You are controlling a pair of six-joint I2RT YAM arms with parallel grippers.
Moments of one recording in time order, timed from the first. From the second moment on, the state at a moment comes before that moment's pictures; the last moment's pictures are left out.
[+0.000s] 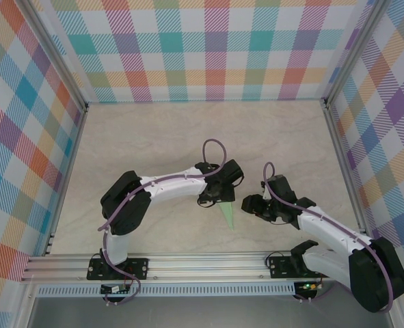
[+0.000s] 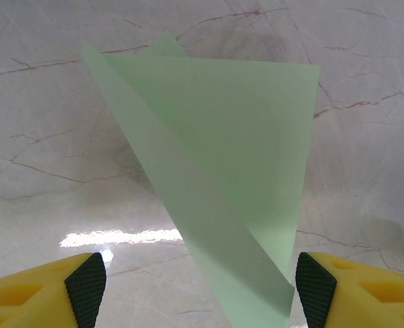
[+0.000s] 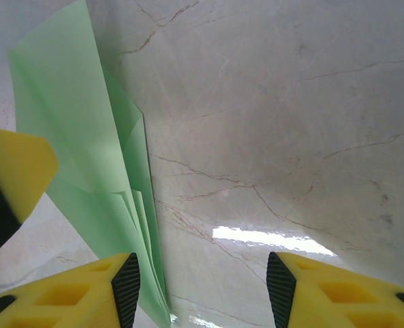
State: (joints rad) left arm -0.99 1.94 1.44 -0.79 -0.12 -1.03; right arm 0.47 1.03 0.40 -0.36 -0.34 0.77
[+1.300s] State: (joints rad) left arm -0.99 1.81 1.22 -0.71 -0.12 -1.08; right arm 0.49 1.26 0.47 -0.20 -0.58 0.75
